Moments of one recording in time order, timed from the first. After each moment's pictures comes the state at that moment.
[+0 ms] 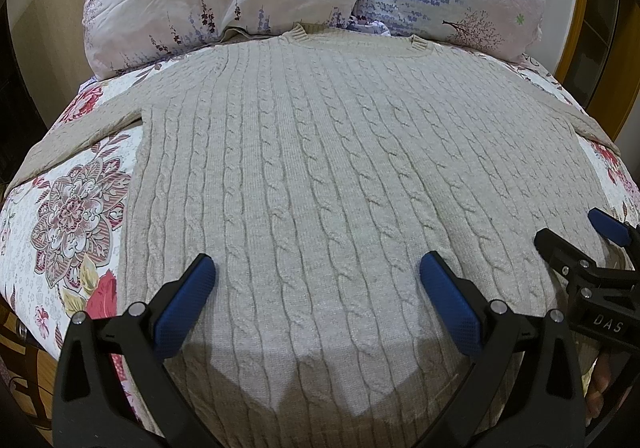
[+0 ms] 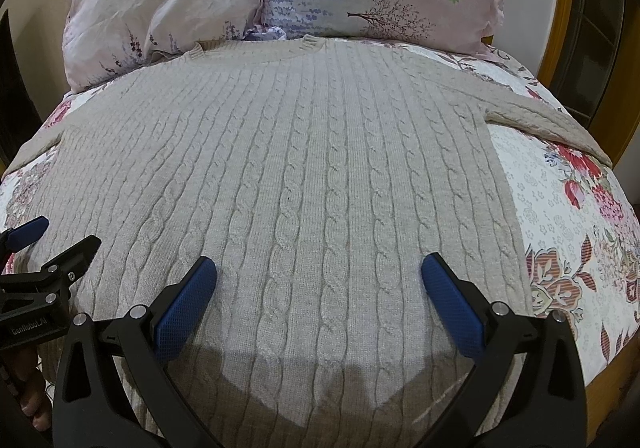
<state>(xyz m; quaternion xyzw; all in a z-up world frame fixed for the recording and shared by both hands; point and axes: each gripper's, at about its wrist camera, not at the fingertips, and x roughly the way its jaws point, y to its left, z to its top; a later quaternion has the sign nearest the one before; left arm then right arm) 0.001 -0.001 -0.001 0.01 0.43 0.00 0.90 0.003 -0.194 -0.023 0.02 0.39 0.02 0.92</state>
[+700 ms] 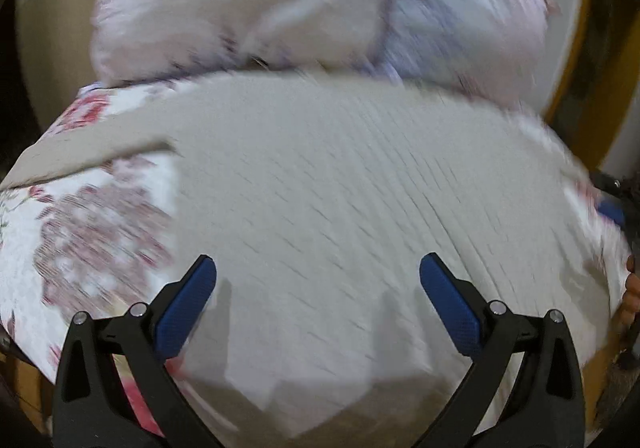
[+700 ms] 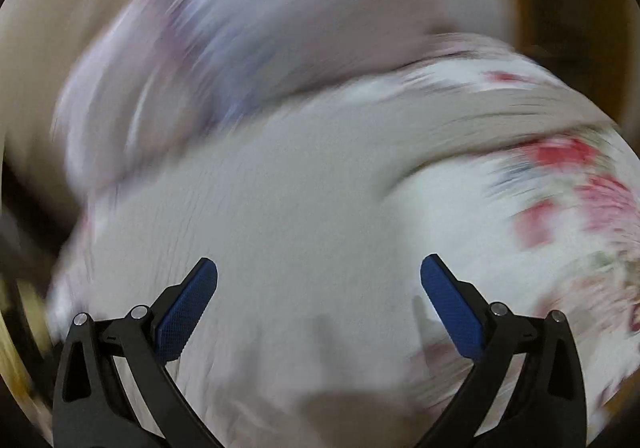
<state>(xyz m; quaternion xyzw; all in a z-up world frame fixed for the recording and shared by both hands) -0.001 0.067 0.021 -0.06 0.36 -0.03 0.93 0.023 -0.347 0.021 0.23 0.32 0.02 0.92</state>
